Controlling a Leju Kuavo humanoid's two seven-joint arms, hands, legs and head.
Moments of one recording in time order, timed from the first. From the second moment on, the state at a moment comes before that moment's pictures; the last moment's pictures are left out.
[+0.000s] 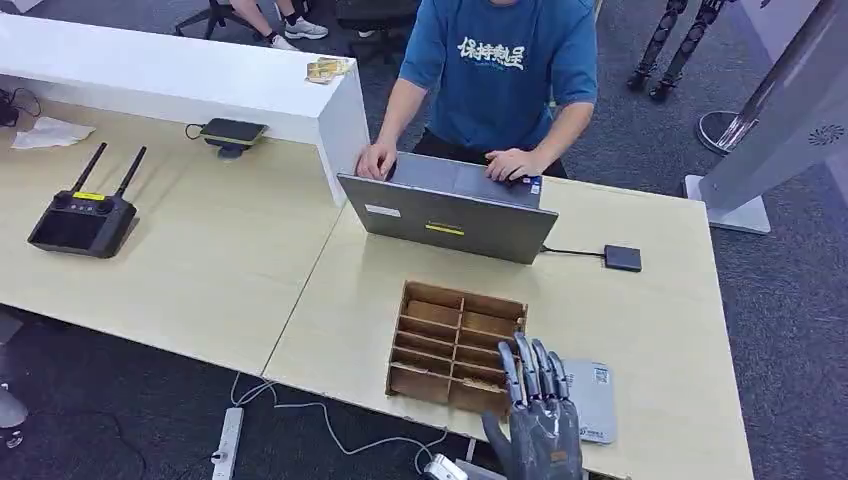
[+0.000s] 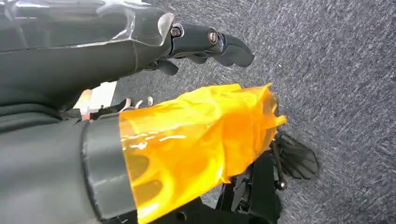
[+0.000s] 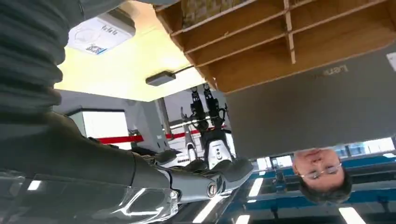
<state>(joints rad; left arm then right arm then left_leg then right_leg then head) -0.05 -0.32 1.43 -0.24 -0.81 0.04 0.04 0.09 0.02 0.63 -1.48 1.45 -0.69 0.22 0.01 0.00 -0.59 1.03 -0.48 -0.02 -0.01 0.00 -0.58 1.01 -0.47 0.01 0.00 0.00</state>
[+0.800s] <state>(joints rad) -0.05 -0.32 1.43 -0.24 -0.83 0.04 0.04 -0.01 0.02 0.73 -1.28 1.52 -0.66 0.26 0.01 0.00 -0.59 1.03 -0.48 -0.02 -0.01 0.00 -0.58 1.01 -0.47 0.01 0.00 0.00</state>
